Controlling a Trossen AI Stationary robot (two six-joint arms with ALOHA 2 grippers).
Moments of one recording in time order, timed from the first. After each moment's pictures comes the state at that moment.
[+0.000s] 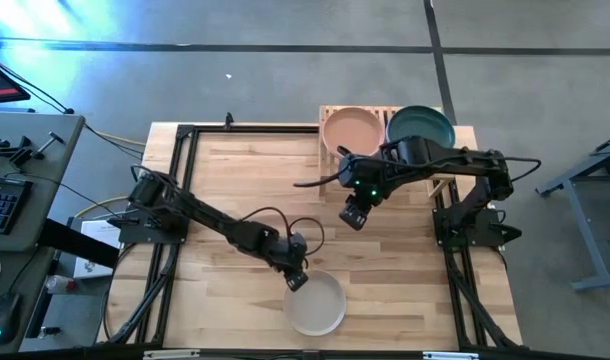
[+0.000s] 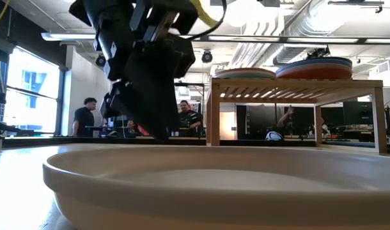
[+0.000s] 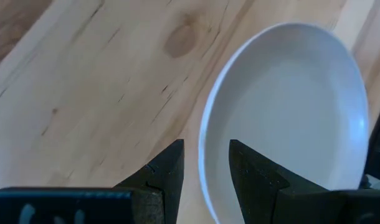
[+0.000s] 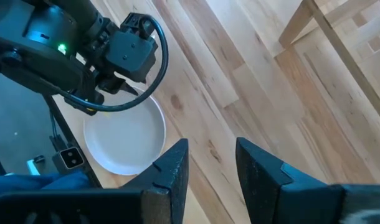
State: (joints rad) left arm -0.32 1.87 1.12 -0.27 0.02 -0.97; right arm 0.08 1.70 2.01 -1.48 -0.03 0.66
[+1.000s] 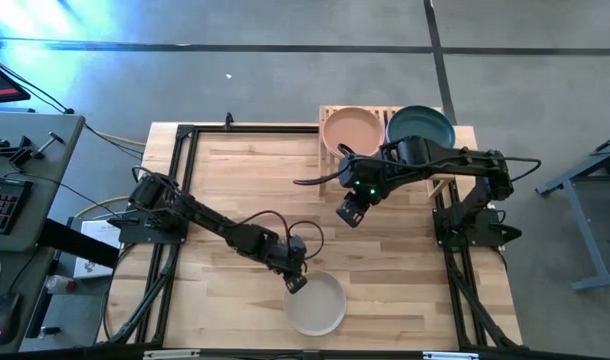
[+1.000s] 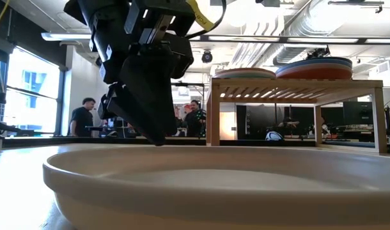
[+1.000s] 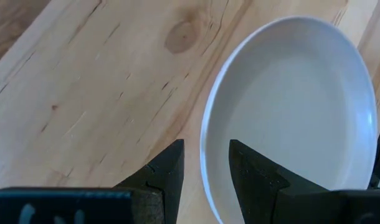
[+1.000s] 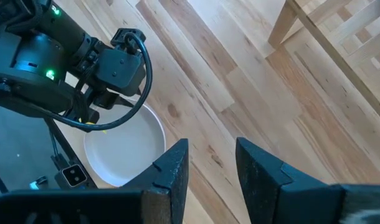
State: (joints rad) left arm -0.34 1.87 1.12 -0.27 -0.01 -0.97; right arm 0.08 1.70 2.01 -1.48 0.01 0.74
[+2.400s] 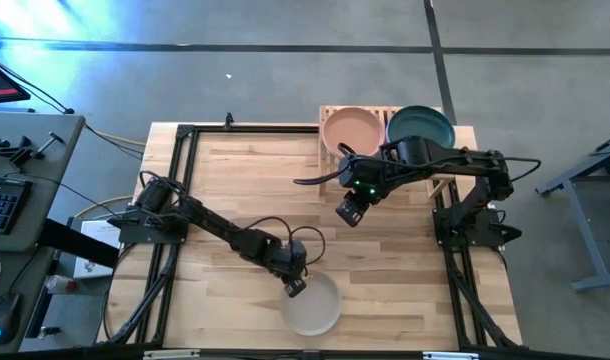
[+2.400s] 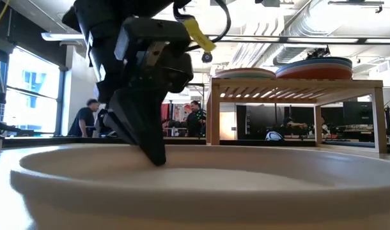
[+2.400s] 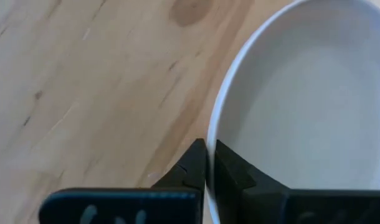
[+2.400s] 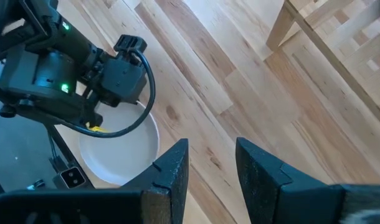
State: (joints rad) left arm -0.36 1.93 1.13 -0.26 -0.01 -0.93; right arm 0.08 1.70 2.01 -1.48 0.02 0.75
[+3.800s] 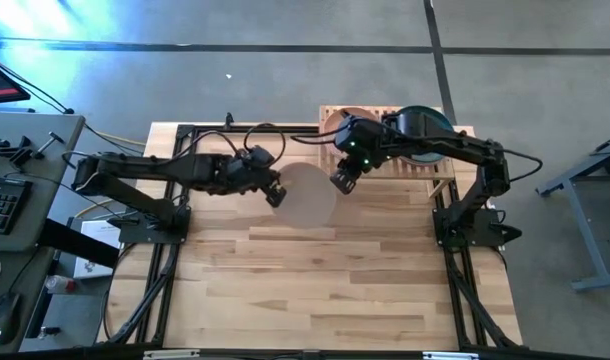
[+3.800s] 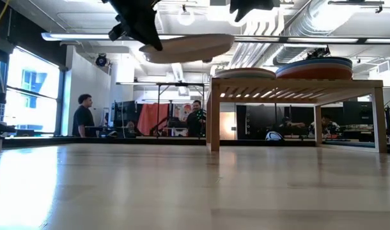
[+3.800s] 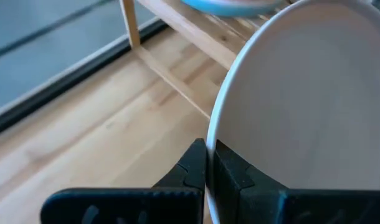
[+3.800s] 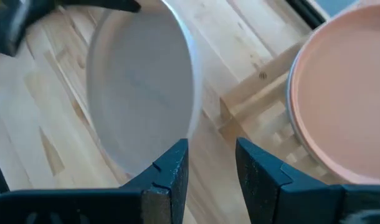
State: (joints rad) left arm 0.02 1.34 1.18 -0.67 -0.48 -0.59; right arm -0.12 1.70 2.02 -1.35 0.10 0.46
